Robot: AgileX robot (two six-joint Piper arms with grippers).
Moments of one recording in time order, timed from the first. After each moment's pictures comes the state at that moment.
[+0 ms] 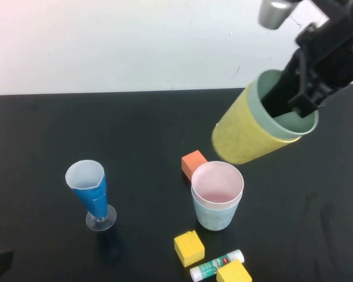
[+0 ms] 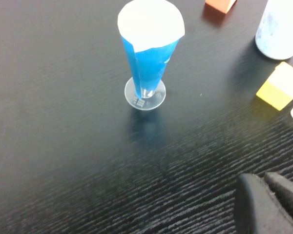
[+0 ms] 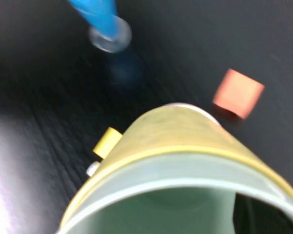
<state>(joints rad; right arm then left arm) 0.40 1.62 -1.71 0.43 1.30 -0.66 -0.66 0.55 -0.77 0.17 1.03 -0.34</state>
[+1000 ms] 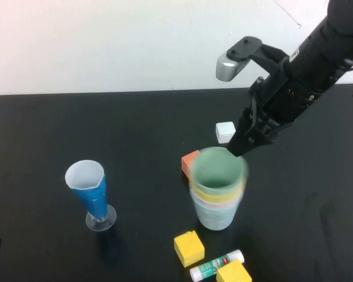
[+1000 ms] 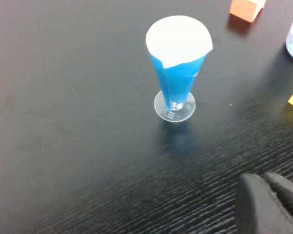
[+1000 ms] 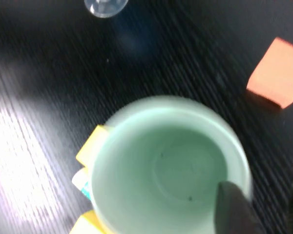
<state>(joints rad) 0.40 1.87 -1.71 0.49 1.26 -0.72 -0.66 0.55 -0.77 0.26 1.02 -0.32</state>
